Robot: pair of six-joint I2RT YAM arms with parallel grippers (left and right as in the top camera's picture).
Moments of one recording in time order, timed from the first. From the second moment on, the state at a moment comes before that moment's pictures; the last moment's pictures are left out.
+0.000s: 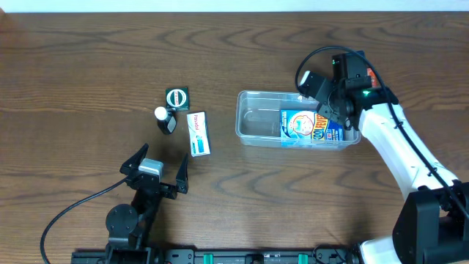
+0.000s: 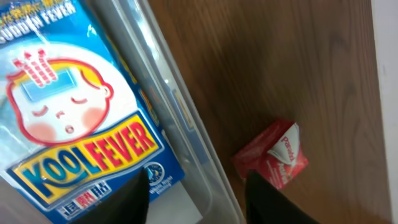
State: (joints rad) left arm -0.08 0.01 0.02 -0.09 0.20 0.01; right arm 0.20 1.64 1.19 -0.61 0.11 -0.90
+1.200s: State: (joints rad) left arm -0.08 0.01 0.02 -0.09 0.20 0.01; right arm -0.29 1.55 1.19 -0.46 0.00 -0.22
